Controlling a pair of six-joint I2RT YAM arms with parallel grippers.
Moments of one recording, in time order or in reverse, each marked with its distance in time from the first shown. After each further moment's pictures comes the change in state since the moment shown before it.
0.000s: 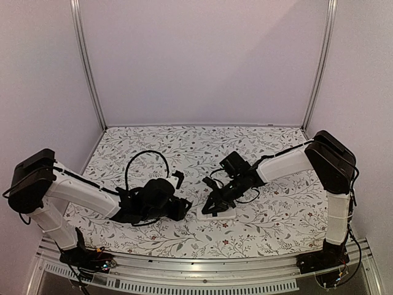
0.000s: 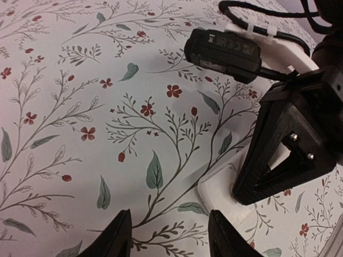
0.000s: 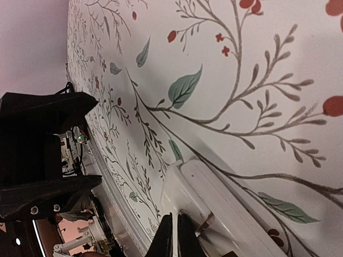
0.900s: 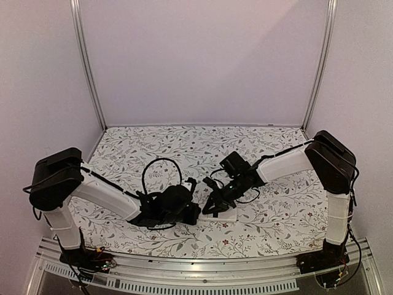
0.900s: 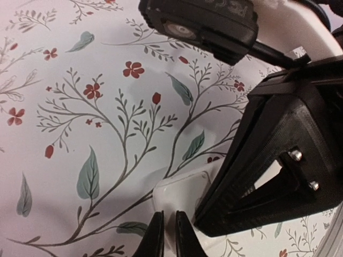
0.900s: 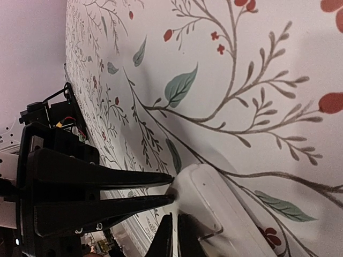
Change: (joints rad) left arm -0.067 0.222 0.132 0.048 0.055 -0.188; right arm 0.000 -0.001 0.000 -0.006 0.000 -0.003
